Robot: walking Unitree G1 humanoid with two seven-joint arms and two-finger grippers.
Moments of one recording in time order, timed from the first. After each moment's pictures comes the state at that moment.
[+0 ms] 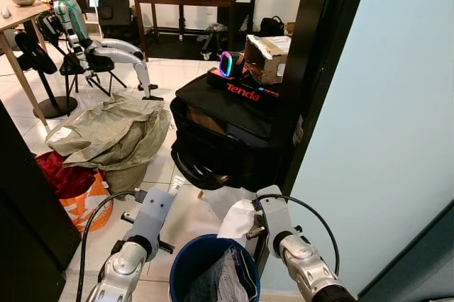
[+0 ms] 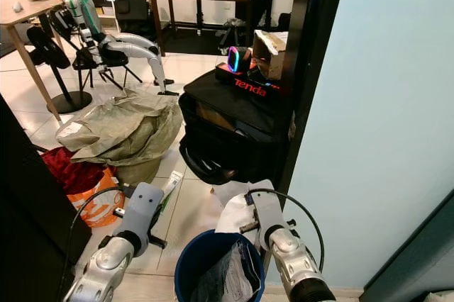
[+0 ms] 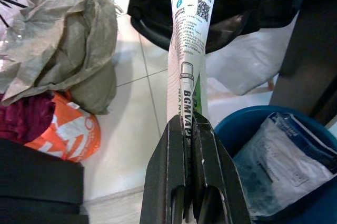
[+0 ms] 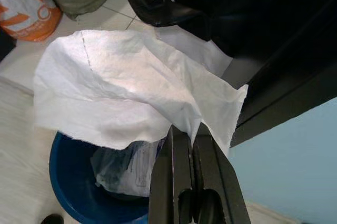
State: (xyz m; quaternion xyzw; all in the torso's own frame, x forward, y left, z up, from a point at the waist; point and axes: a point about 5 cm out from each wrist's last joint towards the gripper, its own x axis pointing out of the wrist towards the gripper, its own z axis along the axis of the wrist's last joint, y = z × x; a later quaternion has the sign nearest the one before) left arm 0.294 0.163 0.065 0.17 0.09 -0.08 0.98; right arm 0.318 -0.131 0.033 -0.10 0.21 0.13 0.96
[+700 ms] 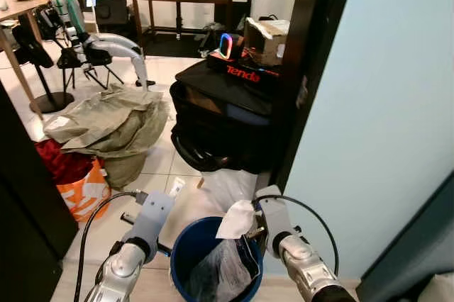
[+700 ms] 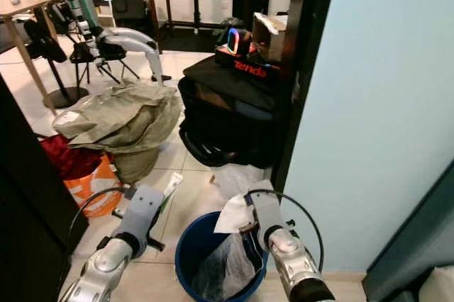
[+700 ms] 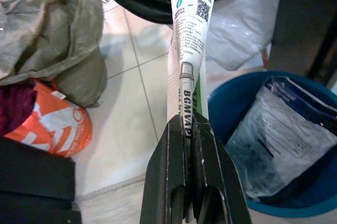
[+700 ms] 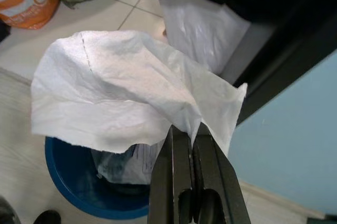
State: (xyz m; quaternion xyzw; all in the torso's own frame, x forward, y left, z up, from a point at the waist) left arm 0.291 0.161 0.062 0.18 0.10 -0.10 0.97; right arm 0.320 -0.129 0.035 -0.10 0.20 0.14 0.96
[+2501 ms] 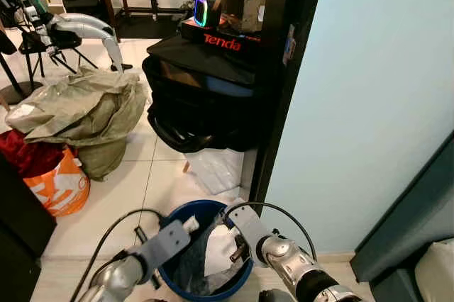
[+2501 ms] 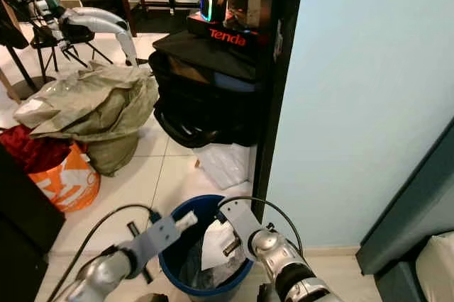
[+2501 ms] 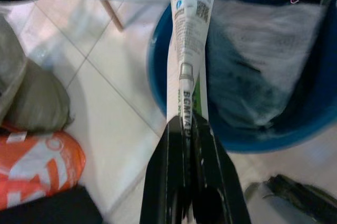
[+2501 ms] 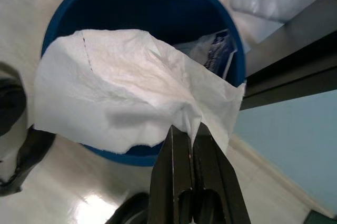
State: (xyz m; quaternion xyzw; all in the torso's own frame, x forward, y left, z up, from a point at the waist) left arm 0.291 0.156 0.030 0.35 0.16 -0.22 0.90; right arm 0.321 -0.094 0.024 -0.21 0.28 0.27 0.89
